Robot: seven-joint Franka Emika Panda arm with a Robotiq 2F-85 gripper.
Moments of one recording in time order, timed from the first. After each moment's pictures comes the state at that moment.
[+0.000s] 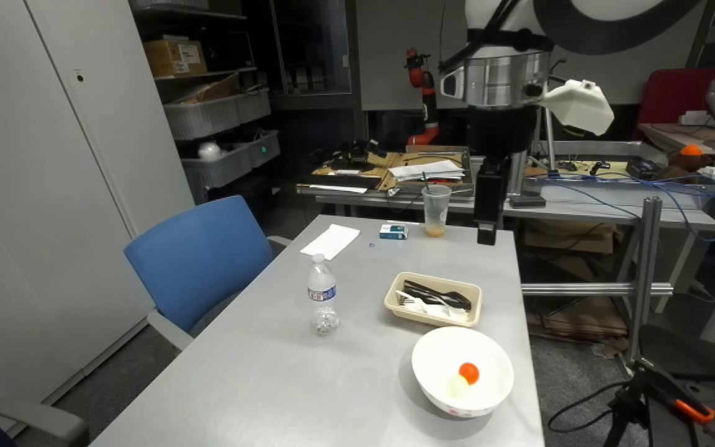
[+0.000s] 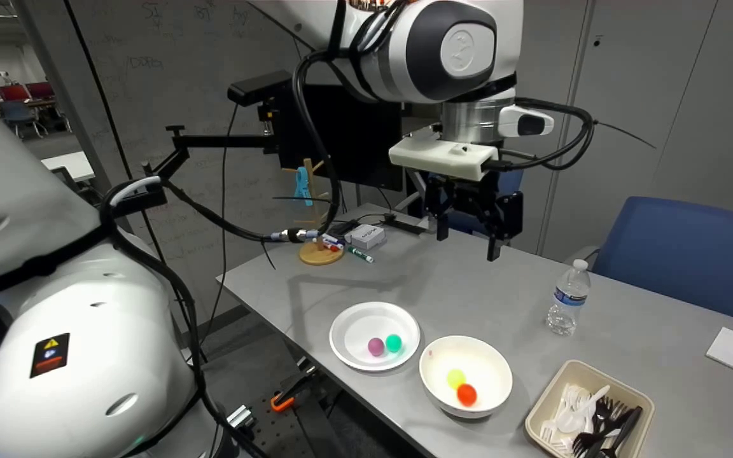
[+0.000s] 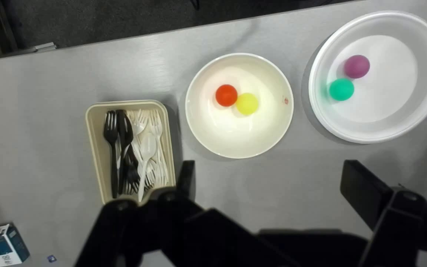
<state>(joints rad) -0.03 -0.27 0.00 -2.41 -0.07 2.13 -0.12</state>
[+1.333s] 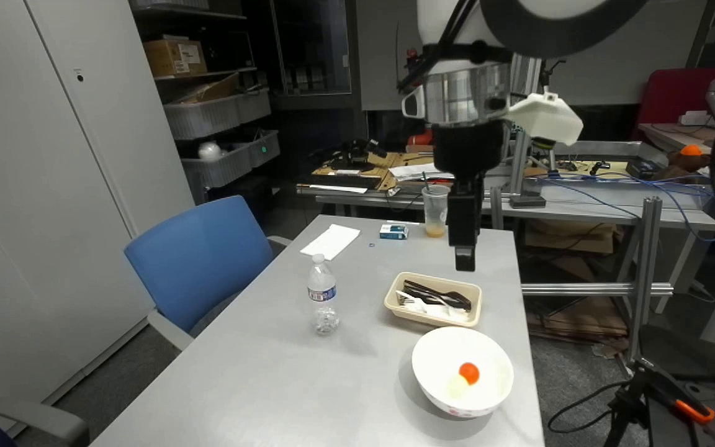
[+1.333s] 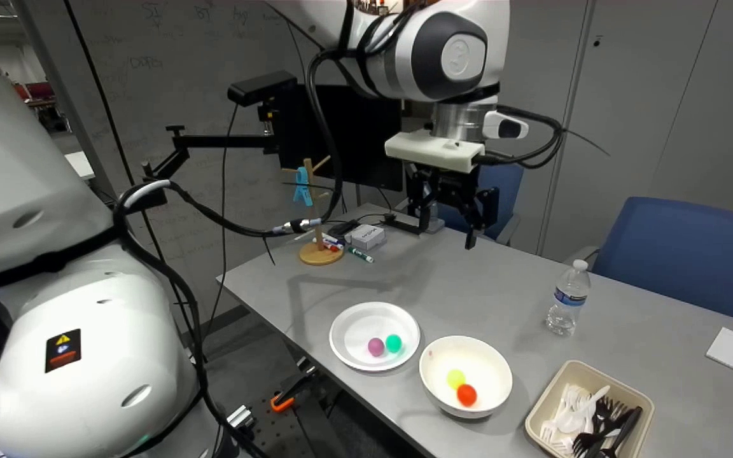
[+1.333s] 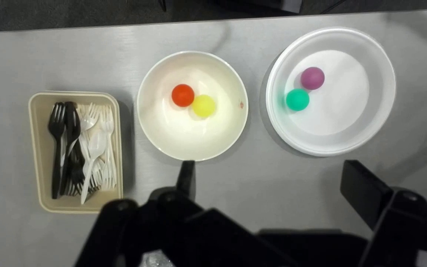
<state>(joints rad) 0.03 -0.16 0.03 -2.31 -0.01 2.06 -0.14</state>
